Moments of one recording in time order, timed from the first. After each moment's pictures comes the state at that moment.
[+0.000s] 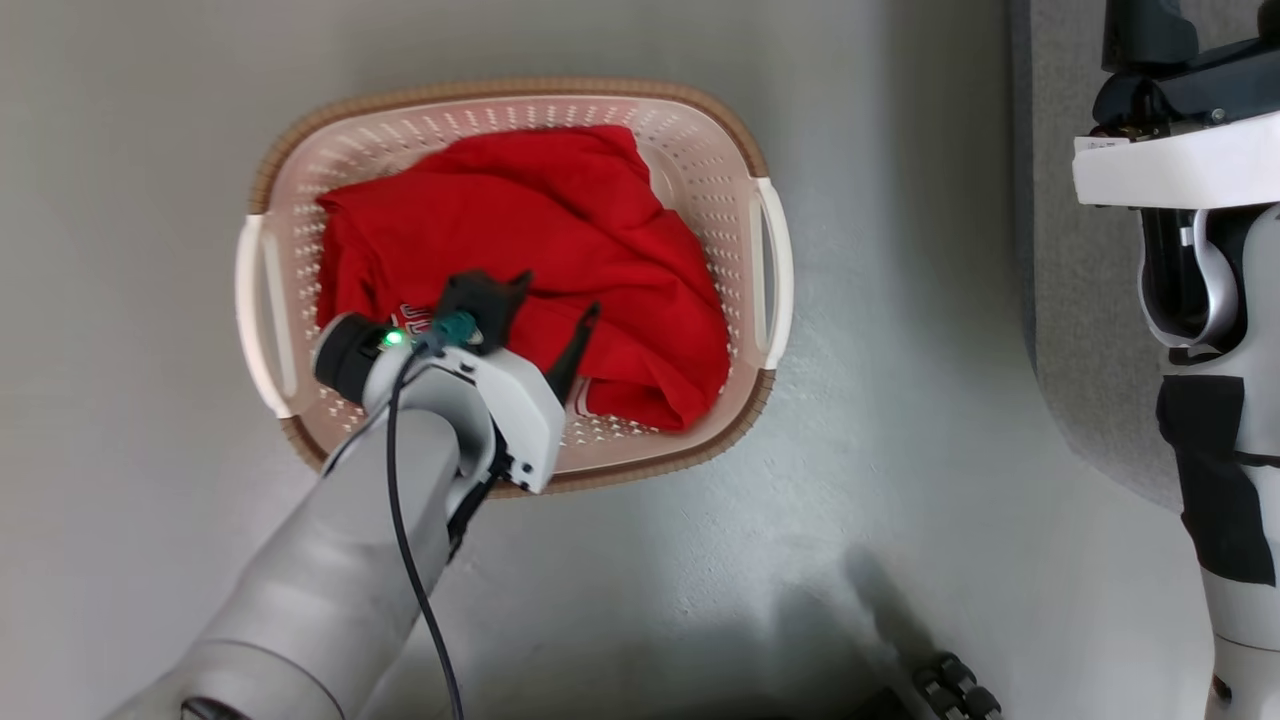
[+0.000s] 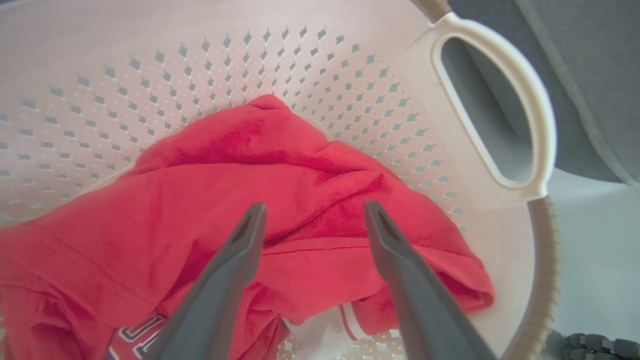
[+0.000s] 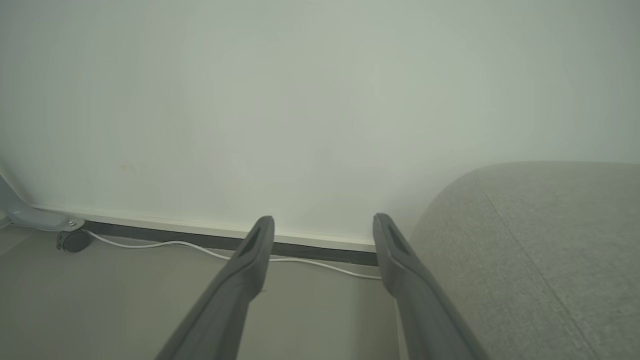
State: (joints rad) left arm -0.86 0.04 -0.83 1.03 -0.55 -0.11 -0.25; right arm -0.83 -0.15 0.11 0.22 0.21 0.13 -0.25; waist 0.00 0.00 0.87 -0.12
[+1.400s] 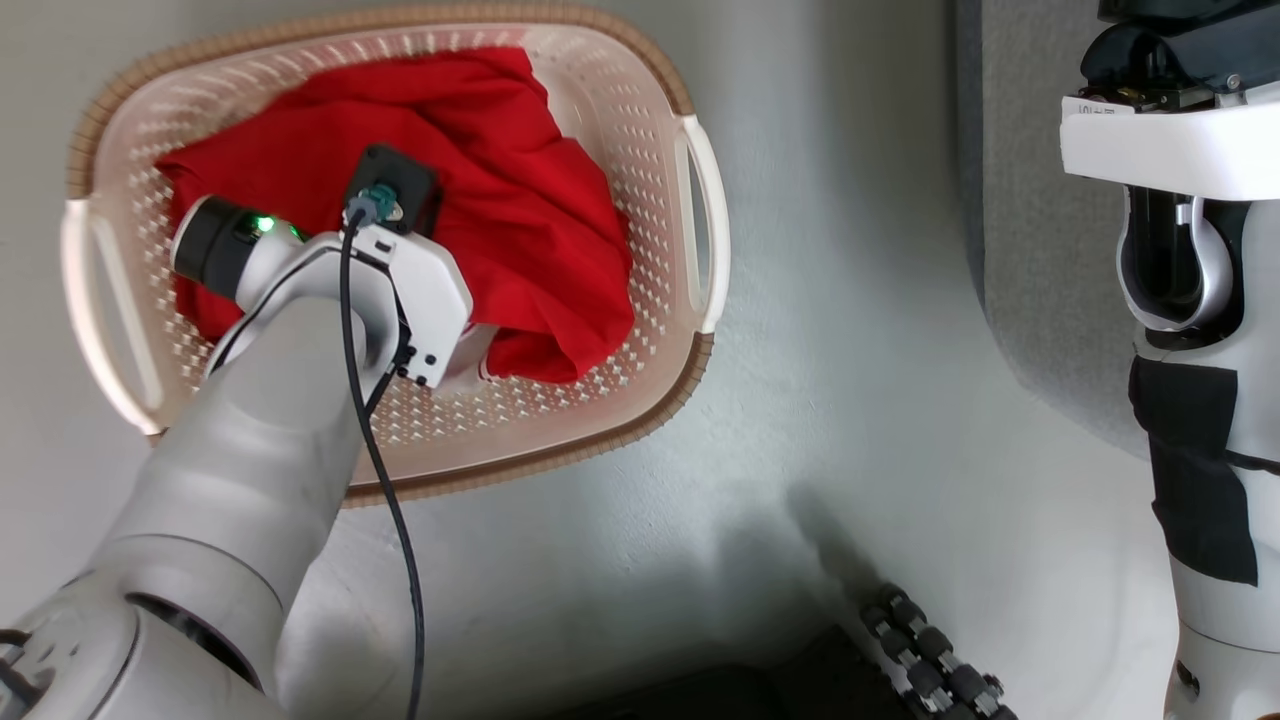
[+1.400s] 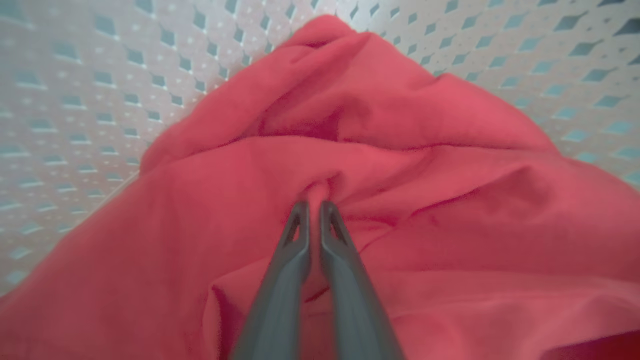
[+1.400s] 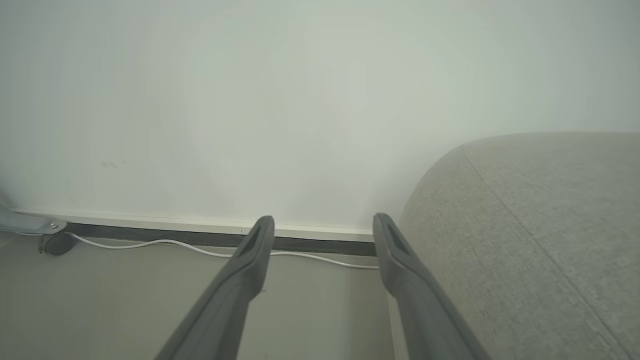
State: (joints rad) left arm -1.11 0.08 -0.96 1.29 -0.56 -0.04 -0.16; right arm -0.86 -0.07 0.11 0.11 0.25 0.13 -0.26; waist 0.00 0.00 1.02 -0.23
